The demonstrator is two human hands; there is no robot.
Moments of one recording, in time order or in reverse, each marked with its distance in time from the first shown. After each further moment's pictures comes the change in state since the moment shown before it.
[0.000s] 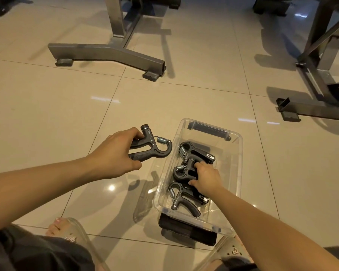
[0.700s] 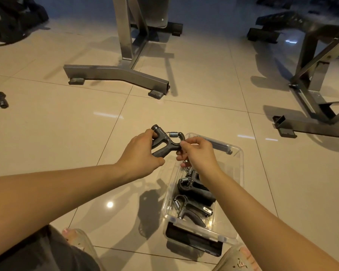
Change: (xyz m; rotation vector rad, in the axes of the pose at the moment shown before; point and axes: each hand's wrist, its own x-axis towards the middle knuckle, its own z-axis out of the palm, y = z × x) left_hand 0.008 0.034 0.000 -0.096 0.204 -0.053; right_hand -0.042 -0.116 -0.148 1.341 0.131 0.129
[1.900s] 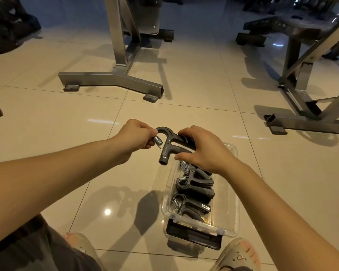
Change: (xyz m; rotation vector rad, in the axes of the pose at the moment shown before) left_hand 0.016 0.021 -0.039 -0.595 -0.075 -0.309; right_hand -0.030 -0.043 -0.036 -1.030 -0.165 -0.612
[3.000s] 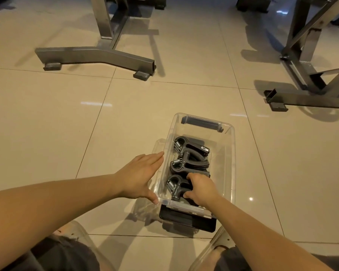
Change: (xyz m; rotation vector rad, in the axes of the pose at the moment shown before) left_hand 0.004 -0.138 0.055 1.205 -0.567 0.597; right_hand -0.076 0.107 0.170 -0.046 -0.352 0.446
